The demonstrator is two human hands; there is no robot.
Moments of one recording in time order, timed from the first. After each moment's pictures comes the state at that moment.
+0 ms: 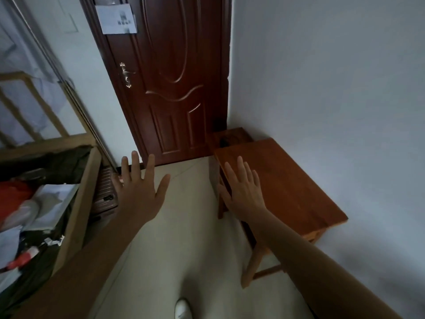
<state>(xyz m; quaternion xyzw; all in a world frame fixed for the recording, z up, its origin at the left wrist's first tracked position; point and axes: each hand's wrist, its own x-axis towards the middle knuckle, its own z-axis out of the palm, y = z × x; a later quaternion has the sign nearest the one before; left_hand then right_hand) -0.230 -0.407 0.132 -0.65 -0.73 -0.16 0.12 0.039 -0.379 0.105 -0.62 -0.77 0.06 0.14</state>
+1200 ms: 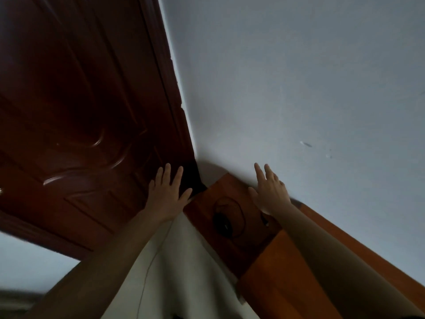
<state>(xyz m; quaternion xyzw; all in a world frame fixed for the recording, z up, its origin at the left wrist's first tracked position) -0.194 0.401 0.086 -0.85 -0.52 0.01 -0.06 0.088 0.291 0.059 -0.82 -0.55 0.13 0.10</state>
